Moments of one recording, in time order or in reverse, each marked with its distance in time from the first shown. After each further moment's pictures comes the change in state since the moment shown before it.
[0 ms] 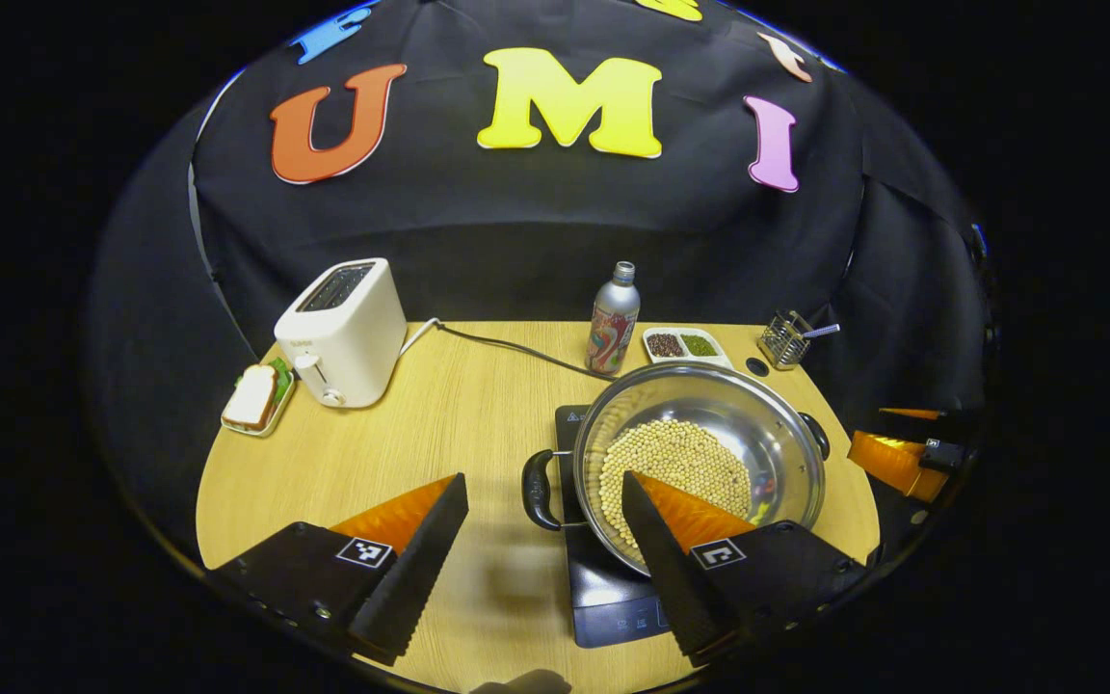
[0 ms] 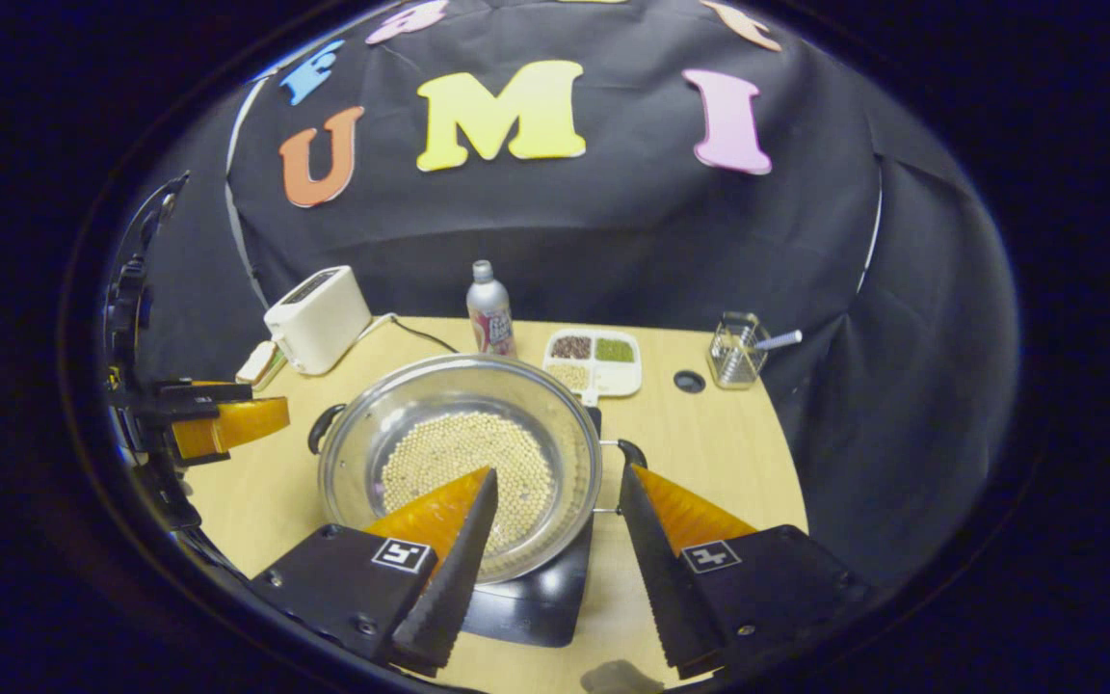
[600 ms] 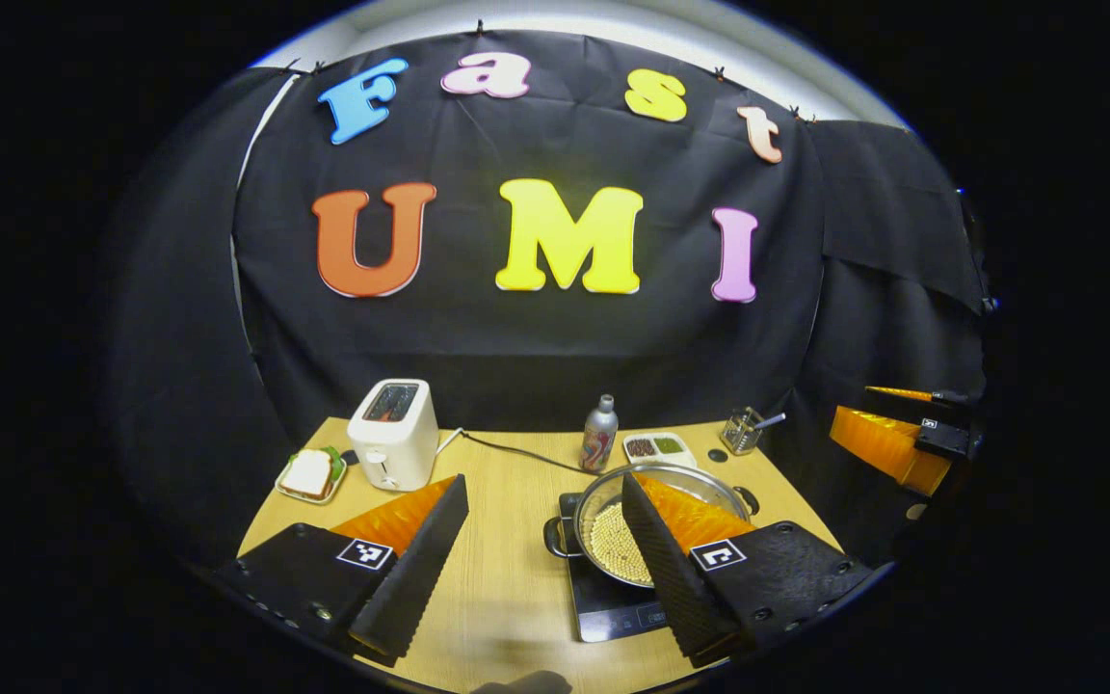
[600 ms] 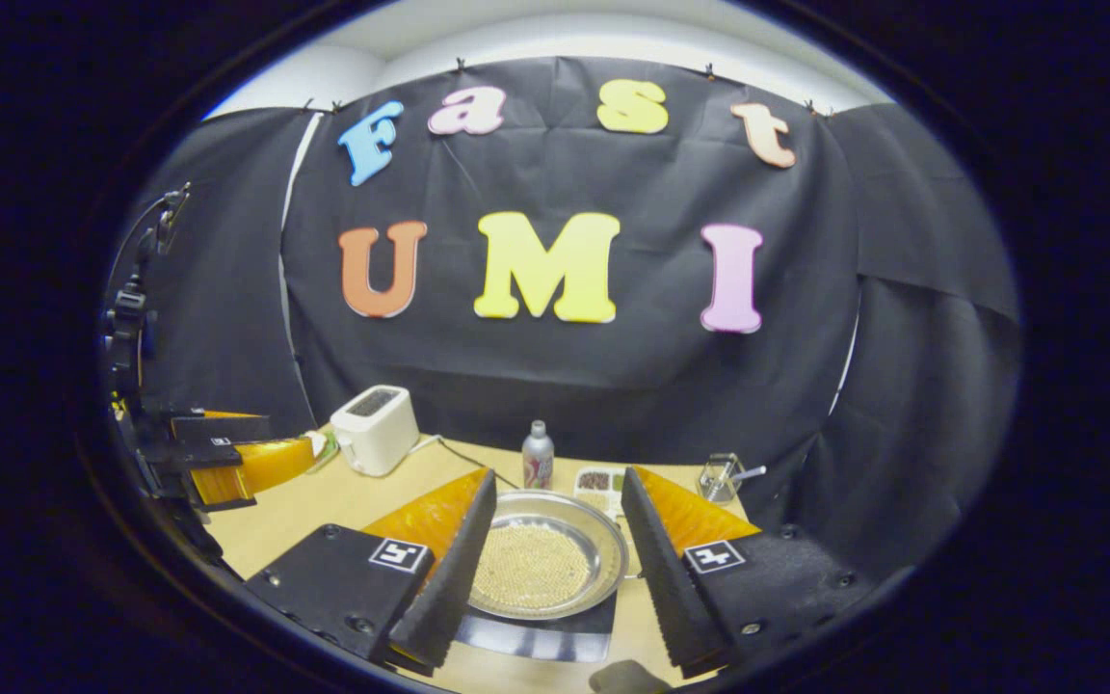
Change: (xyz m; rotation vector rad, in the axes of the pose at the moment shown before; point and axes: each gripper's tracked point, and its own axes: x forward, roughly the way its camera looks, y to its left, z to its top) left arm -0.166 0.020 0.091 -0.012 -0.360 -0.019; right arm -0.172 0.073 0.111 -0.029 -0.401 0.004
